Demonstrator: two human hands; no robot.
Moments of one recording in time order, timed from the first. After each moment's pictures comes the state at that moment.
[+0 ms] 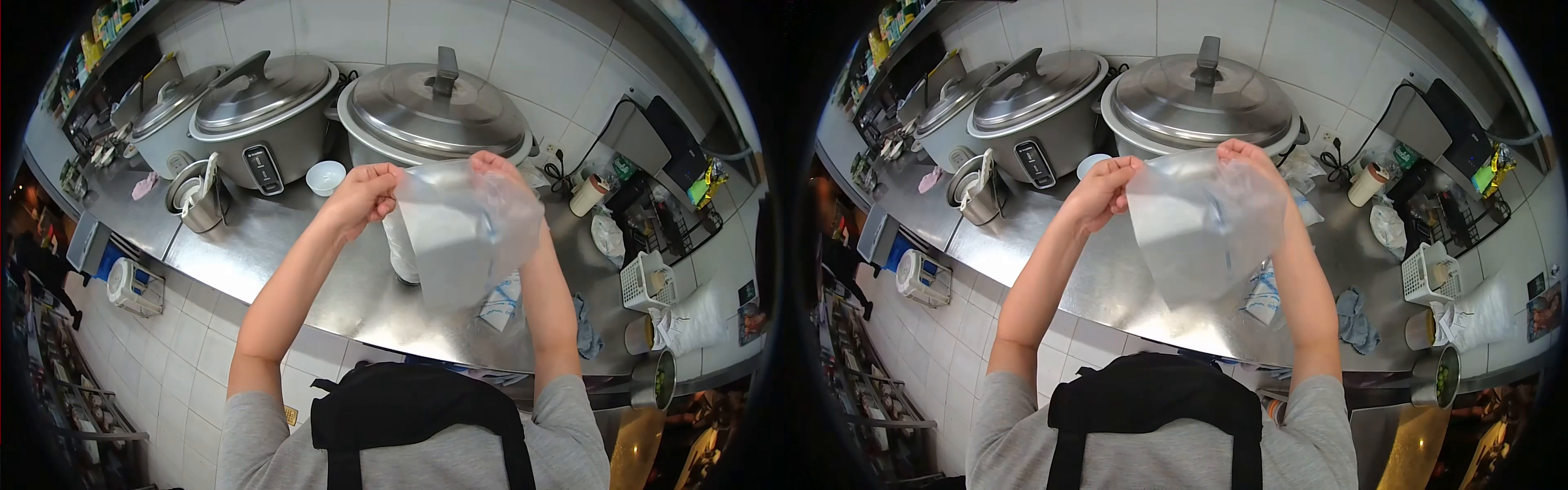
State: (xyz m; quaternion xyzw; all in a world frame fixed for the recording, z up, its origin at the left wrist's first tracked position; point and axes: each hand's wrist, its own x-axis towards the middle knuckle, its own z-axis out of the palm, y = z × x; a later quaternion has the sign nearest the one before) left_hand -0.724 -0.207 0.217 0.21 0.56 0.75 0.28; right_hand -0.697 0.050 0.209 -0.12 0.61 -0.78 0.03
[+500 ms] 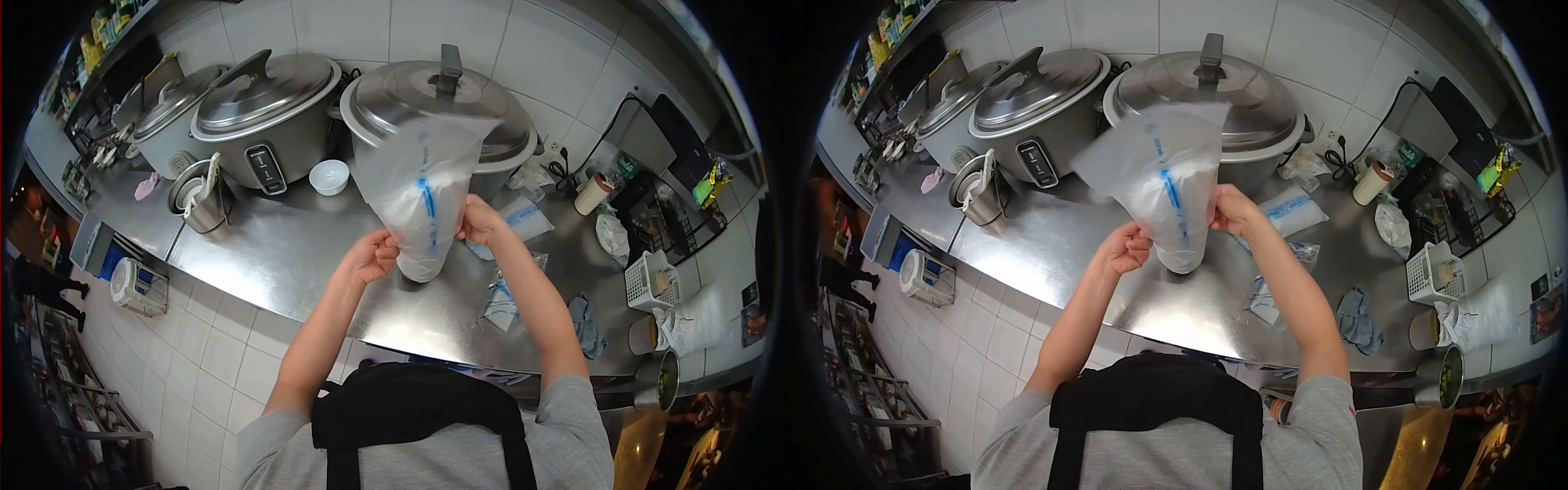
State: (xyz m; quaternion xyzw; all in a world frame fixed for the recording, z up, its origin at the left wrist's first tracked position) left_hand -0.724 -0.206 0.086 -0.01 0.19 0.86 0.48; right_hand -0.706 0.022 0.143 0.11 0.63 -0.75 0.16
